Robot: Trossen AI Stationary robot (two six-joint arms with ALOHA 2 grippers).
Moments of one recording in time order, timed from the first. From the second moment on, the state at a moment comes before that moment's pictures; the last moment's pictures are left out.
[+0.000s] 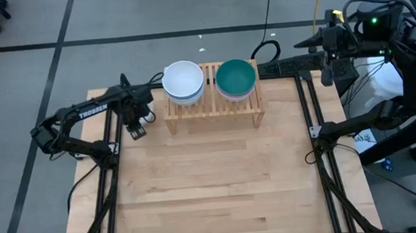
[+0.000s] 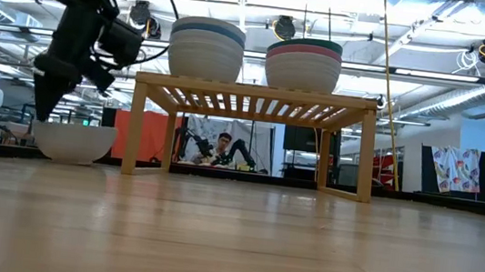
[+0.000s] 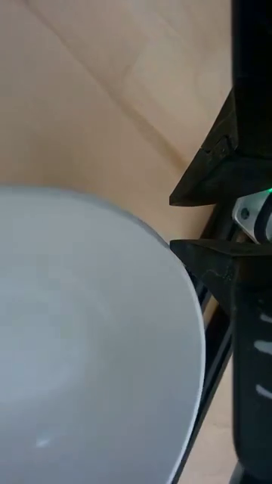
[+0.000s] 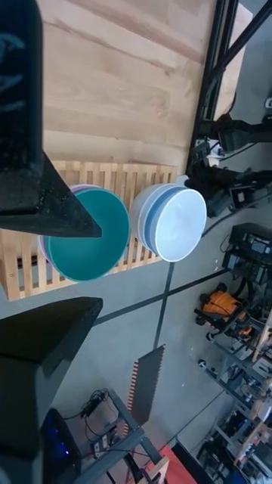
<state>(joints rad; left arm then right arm) 0.74 1.34 0.87 -1.21 -0.11 0.21 -0.65 1.26 2.23 -1.42 -0.27 -0.54</state>
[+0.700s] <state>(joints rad) 0.71 1.34 0.93 -1.26 -0.17 0.35 -0.65 1.31 2.23 -1.39 -0.27 -0.54</state>
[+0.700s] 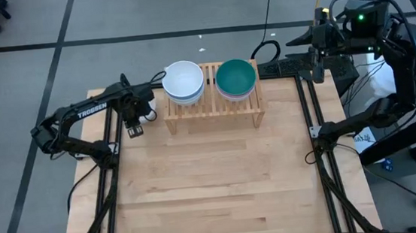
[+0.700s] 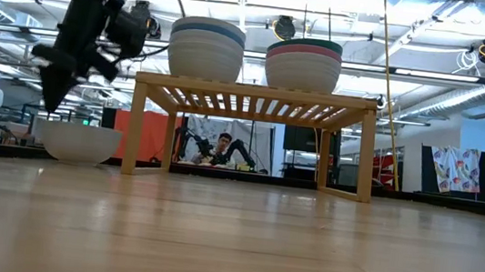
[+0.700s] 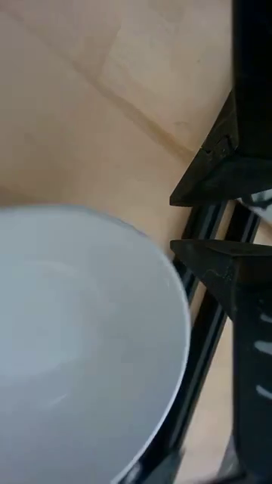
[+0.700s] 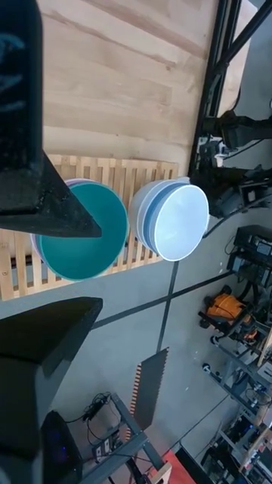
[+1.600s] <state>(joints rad) 0.70 1.34 1.00 -1.18 -0.10 0.57 -0.65 1.31 2.23 -1.45 -0.26 -0.50</state>
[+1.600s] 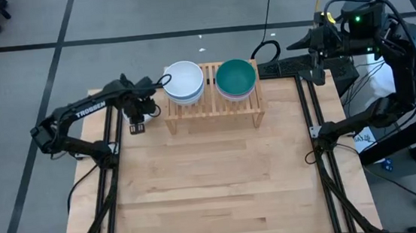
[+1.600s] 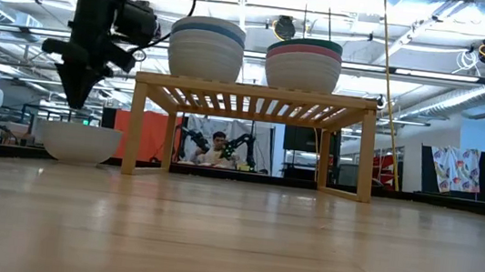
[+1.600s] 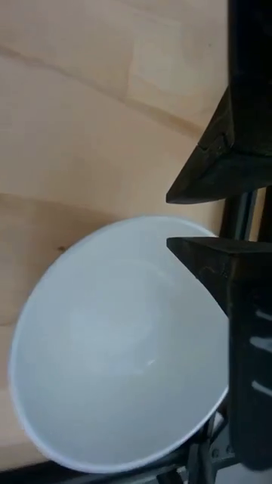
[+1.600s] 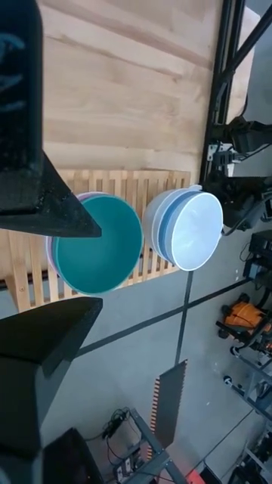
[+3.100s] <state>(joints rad) 0.72 1.34 0.92 -1.05 -0.02 0.41 -0.65 1.31 2.23 -1.45 -0.26 -0.50</state>
